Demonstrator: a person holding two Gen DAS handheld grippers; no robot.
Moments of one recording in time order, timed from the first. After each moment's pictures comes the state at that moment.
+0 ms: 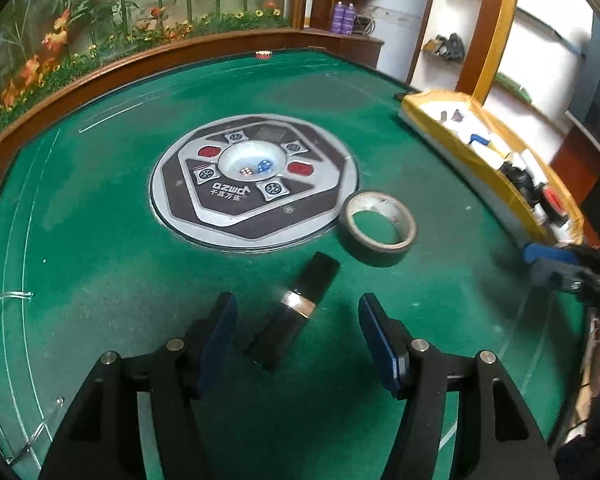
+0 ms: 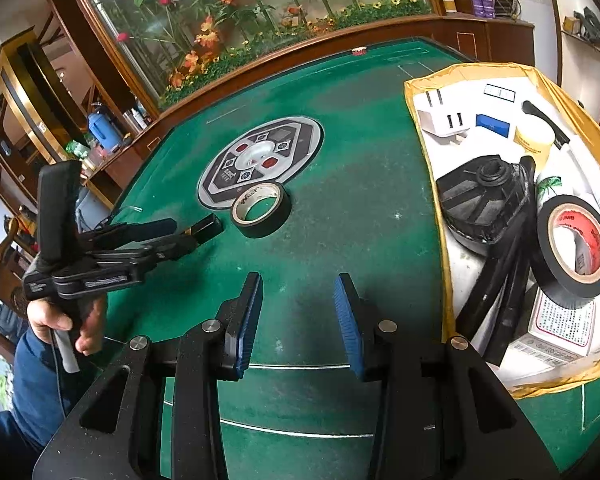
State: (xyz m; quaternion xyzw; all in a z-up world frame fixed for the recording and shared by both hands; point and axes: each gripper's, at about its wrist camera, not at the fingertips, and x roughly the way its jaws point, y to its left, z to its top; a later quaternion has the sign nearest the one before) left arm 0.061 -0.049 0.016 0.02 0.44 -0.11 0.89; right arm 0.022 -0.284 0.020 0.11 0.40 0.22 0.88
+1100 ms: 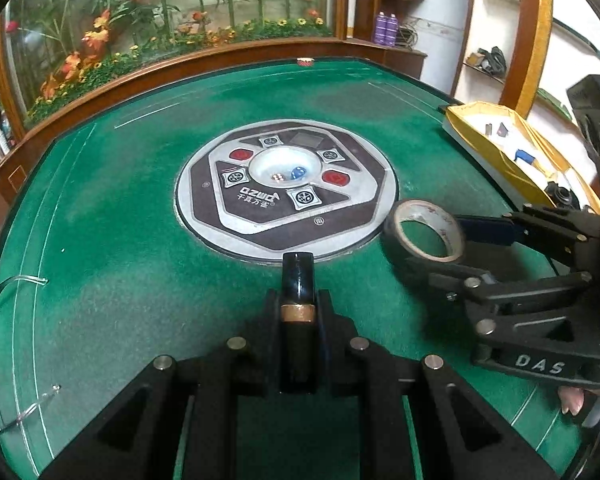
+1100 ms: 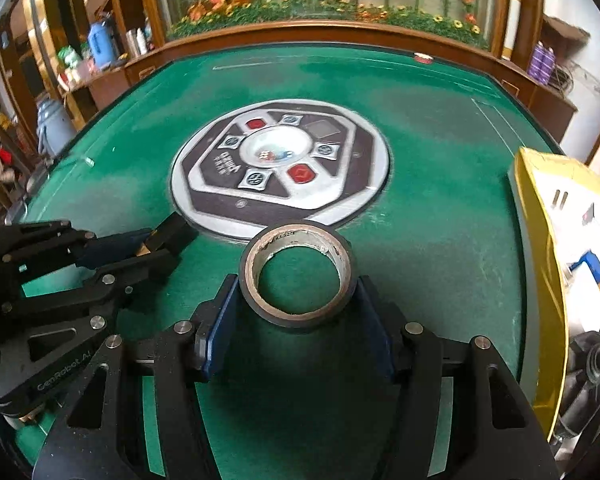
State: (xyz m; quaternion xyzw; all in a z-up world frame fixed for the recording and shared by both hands) left arm 0.065 -0.057 0.009 0.01 0.42 -0.03 0.91; right arm 0.110 -0.186 0.005 -0.06 0.41 0.22 0.88
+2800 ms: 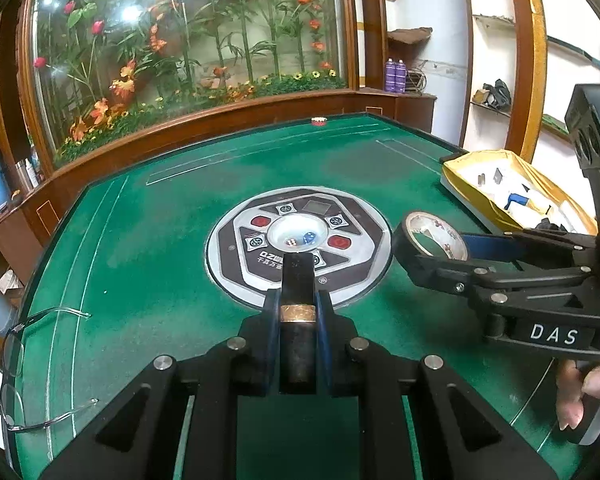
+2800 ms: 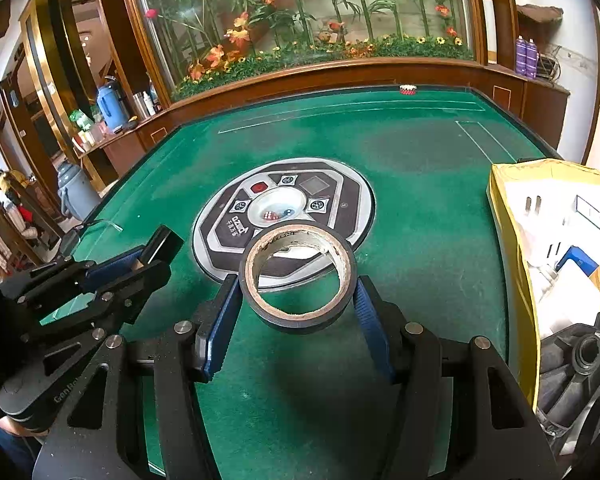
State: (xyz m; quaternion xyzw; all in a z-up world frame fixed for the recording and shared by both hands) left arm 0.048 -0.066 0.040 0.03 0.33 0.01 0.94; right arm 0.104 -0.217 0.030 0.03 0.35 0.25 0.90
